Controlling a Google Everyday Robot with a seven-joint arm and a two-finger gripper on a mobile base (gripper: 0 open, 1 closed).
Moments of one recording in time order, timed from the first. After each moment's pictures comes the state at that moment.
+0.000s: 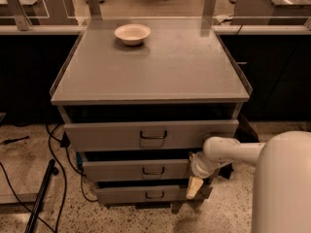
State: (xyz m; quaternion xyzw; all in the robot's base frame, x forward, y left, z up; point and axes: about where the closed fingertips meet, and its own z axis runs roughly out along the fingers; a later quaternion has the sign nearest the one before) arm 0.584 -0.163 0.394 -0.65 0.74 0.07 0.17
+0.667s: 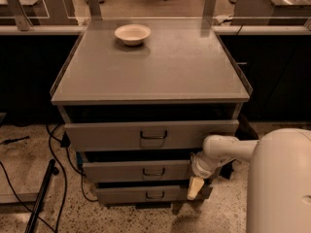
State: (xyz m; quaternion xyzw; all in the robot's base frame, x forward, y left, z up) arm 0.577 -0.171 0.390 -0.63 0.76 0.08 0.14
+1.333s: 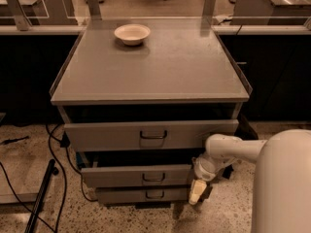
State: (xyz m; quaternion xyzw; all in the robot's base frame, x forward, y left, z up) arm 0.552 -0.171 0.400 -0.62 0.77 0.11 0.12
